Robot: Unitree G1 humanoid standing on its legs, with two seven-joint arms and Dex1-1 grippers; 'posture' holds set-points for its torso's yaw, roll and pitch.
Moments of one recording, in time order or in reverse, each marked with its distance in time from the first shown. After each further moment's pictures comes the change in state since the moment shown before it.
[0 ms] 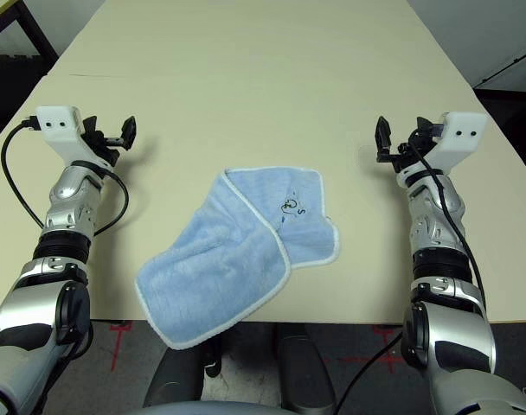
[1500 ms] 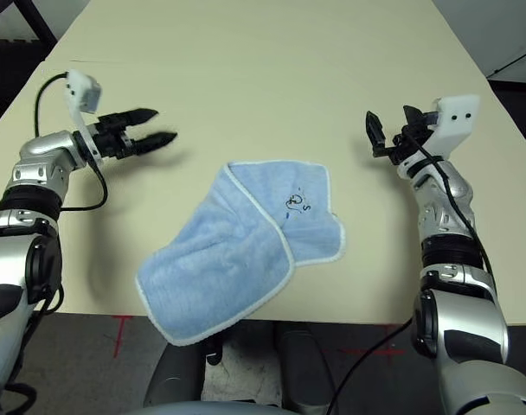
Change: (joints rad) left arm -0.346 0.214 -0.225 0.276 0.072 0.140 -1.105; right arm -0.072 -0.081 0.059 0.035 -0.002 0.069 0.202
